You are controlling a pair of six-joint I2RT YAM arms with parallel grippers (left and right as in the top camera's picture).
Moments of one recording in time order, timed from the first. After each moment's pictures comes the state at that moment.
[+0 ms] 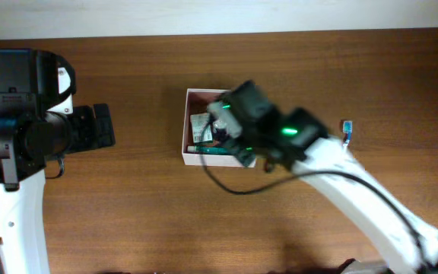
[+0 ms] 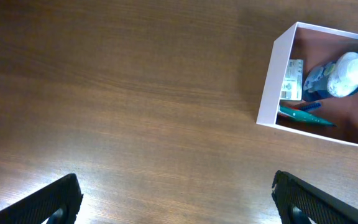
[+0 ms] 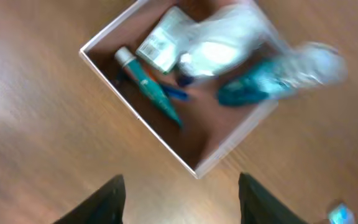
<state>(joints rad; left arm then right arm) -0.02 1.46 2.07 -1.69 -0.12 -0.16 0.64 1.53 1.59 -1.13 0.09 -0.07</state>
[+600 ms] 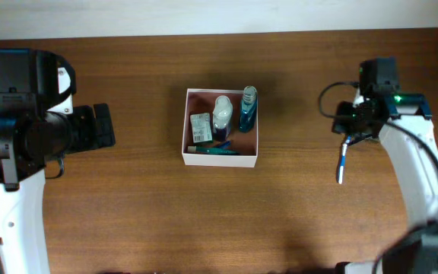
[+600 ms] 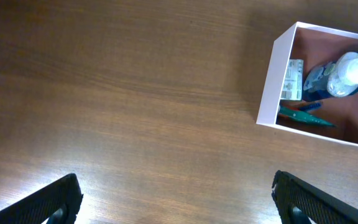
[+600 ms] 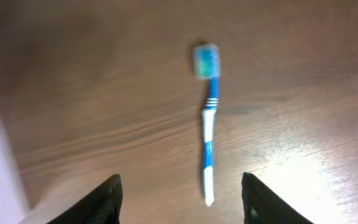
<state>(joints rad) -0.02 1.46 2.07 -1.69 -0.12 -0.16 -0.09 1.60 1.34 -0.97 0.09 0.24</state>
